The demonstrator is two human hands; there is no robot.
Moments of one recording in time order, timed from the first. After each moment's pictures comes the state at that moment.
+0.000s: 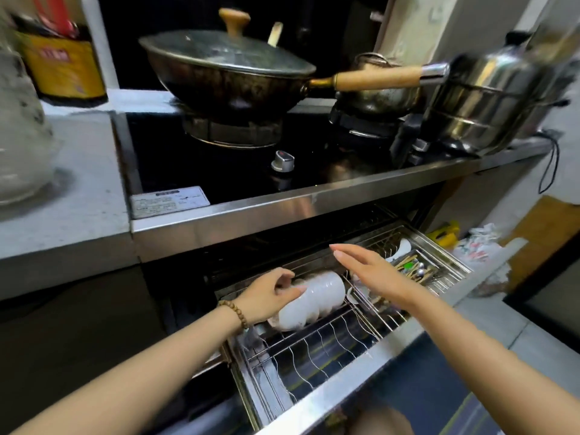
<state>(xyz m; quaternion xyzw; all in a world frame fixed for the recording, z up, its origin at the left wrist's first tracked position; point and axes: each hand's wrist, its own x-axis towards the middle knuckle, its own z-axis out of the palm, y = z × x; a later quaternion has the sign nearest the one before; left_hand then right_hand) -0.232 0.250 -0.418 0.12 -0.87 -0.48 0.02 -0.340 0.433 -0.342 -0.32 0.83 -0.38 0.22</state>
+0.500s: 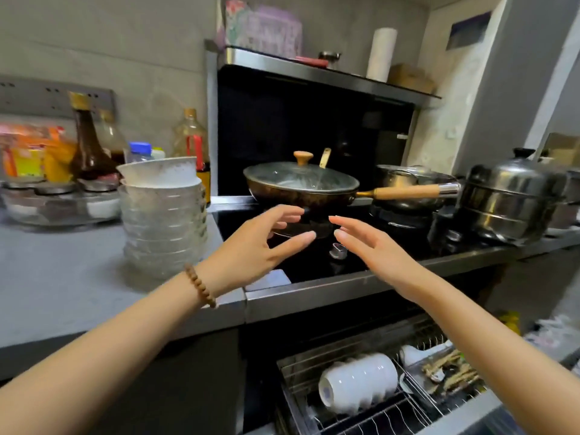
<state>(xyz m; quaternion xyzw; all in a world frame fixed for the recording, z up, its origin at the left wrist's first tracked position) -0.077 0.196 -0.165 0.02 -0.89 -0.34 0.30 -0.239 0.354 -0.171 -0.48 0.73 -0.48 0.10</state>
